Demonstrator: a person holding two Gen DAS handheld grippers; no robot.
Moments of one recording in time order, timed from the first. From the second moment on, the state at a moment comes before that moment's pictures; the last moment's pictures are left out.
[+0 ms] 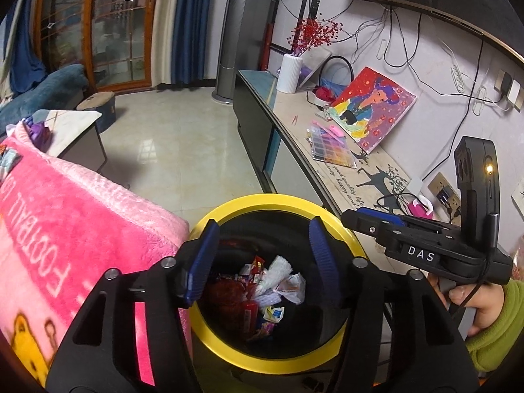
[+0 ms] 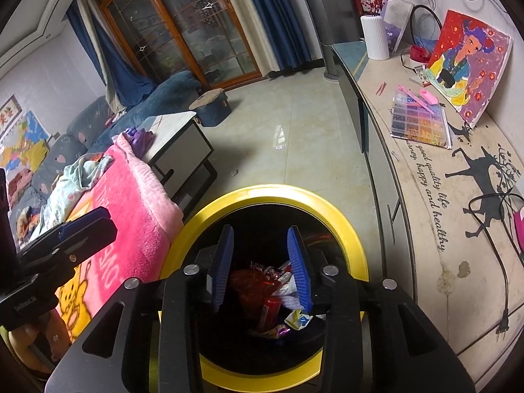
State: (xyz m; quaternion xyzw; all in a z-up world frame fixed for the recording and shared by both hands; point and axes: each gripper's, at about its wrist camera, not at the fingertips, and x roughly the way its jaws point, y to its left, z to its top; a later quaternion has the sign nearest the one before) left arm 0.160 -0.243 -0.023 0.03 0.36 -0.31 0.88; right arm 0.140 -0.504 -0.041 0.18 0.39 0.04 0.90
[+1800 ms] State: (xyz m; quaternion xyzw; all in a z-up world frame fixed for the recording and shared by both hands) left arm 0.064 -0.032 0.019 0.01 0.26 -0.11 0.96; right arm 0.061 -0.308 0.033 0.04 0.23 0.05 0.97
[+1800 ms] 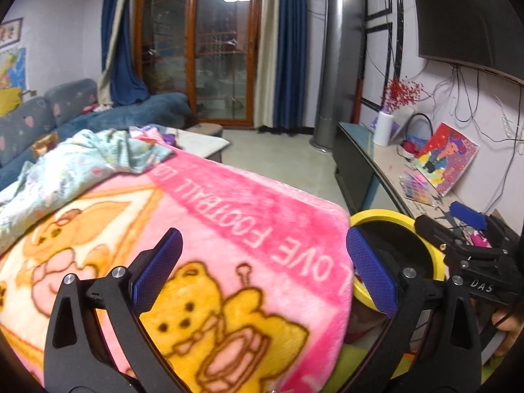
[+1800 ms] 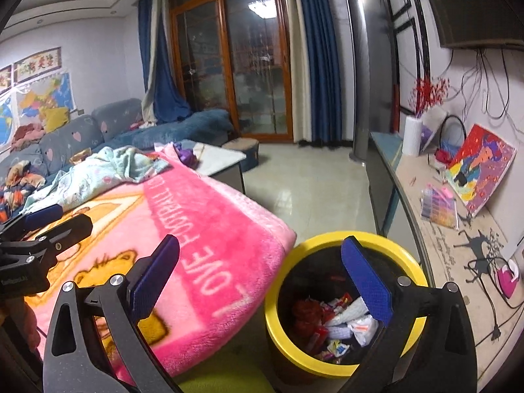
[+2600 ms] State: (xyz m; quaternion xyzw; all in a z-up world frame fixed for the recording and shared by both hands) left arm 0.011 -0.005 0.003 -0.01 0.21 -0.07 0.97; right arm 0.029 -0.296 0.031 0.05 0.17 0.05 0.98
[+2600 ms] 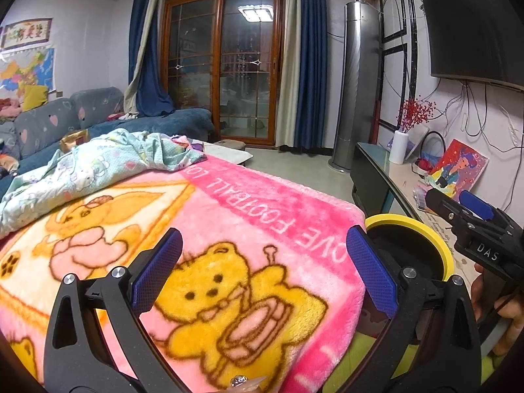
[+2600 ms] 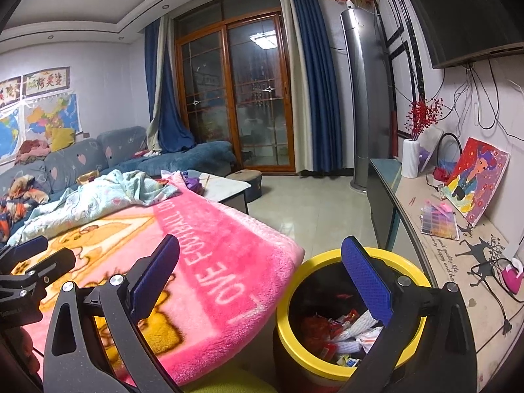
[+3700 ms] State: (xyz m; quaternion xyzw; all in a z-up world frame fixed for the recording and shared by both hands) left arm 0.009 -0.009 0.003 -0.01 0.22 -0.07 0.97; right arm 0.032 -0.293 0.026 0.05 0.17 0.05 0.98
